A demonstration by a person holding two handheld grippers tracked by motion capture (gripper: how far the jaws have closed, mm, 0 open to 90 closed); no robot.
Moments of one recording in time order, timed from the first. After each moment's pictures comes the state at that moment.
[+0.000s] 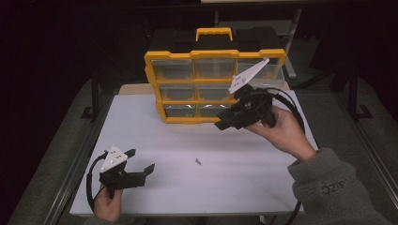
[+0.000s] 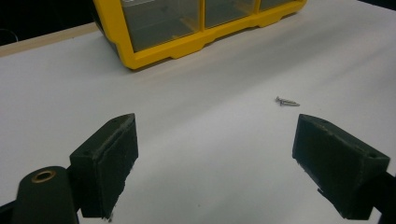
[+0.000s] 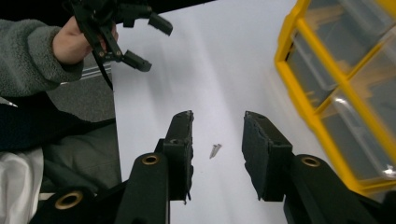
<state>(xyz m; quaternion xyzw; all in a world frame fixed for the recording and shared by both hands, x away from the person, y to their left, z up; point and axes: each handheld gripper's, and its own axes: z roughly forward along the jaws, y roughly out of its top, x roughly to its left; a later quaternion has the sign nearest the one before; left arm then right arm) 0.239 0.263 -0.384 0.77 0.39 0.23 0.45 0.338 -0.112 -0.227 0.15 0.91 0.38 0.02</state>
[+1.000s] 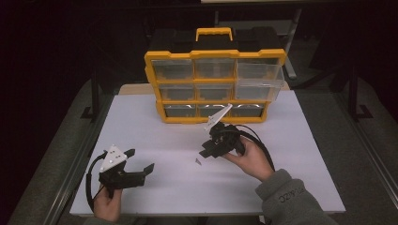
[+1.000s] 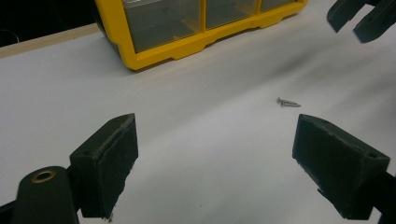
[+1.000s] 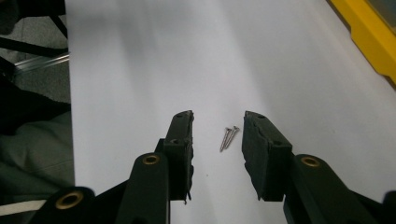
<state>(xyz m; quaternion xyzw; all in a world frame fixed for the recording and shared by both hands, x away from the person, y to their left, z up) 0.239 0.264 -0.384 0.77 0.39 0.23 0.44 0.349 -0.061 -0.358 0.17 0.92 0.34 -0.01</state>
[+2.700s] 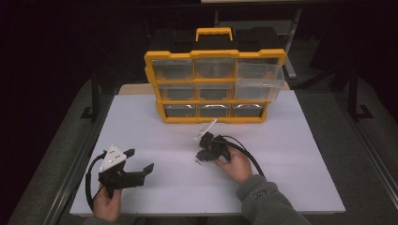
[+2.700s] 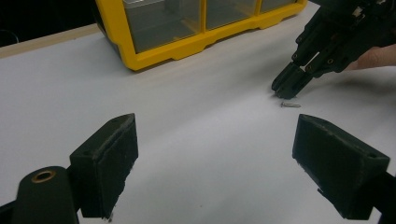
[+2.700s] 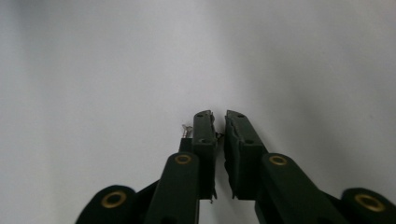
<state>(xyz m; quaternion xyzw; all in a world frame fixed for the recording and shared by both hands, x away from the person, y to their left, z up) 0.239 0.265 -0.384 0.77 0.39 0.23 0.45 0.367 -0.031 -0.435 0.22 0.93 0.29 0.01</state>
